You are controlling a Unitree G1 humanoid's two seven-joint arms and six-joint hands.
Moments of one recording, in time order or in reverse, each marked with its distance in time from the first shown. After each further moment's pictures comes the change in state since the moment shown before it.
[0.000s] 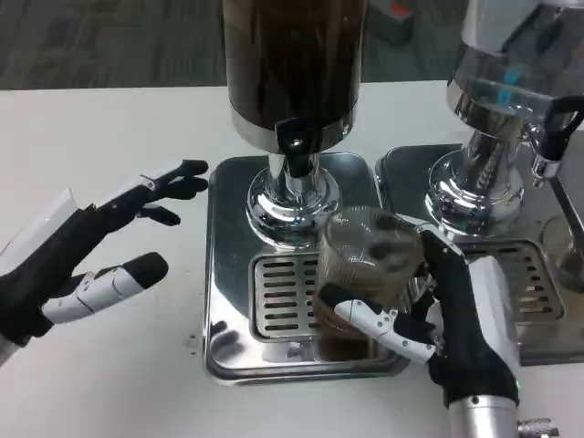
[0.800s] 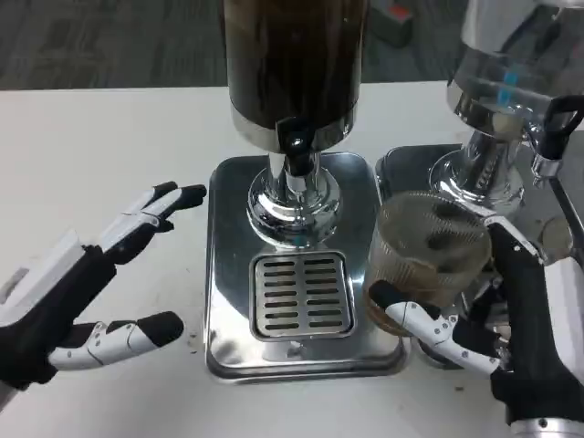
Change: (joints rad) left arm 0.139 -0.002 0.053 -0.090 0.275 -0.109 0.253; right arm 0.186 -0.032 -0.070 -0.301 -0.042 0.022 0.057
